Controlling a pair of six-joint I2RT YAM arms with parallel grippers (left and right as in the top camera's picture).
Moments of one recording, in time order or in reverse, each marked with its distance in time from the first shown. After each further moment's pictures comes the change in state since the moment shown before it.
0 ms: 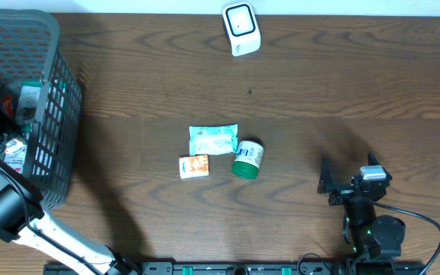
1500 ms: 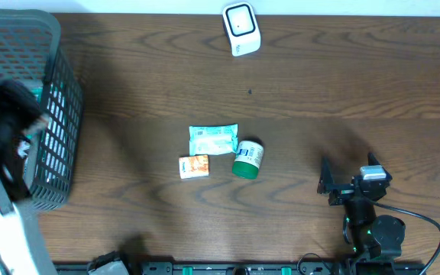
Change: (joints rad) left arm -0.431 -1.023 -0.066 -0.360 -0.067 -0.325; right arm 0.000 0.000 0.000 0.000 0.000 0.000
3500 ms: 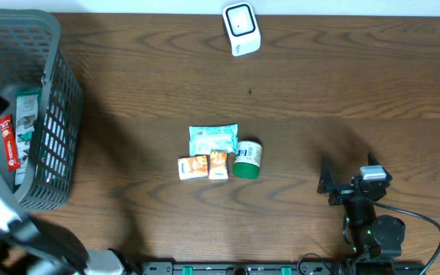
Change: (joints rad) left arm 0.316 0.496 0.032 0.113 -0.241 0.051; right arm 0.000 0.000 0.000 0.000 0.000 0.000
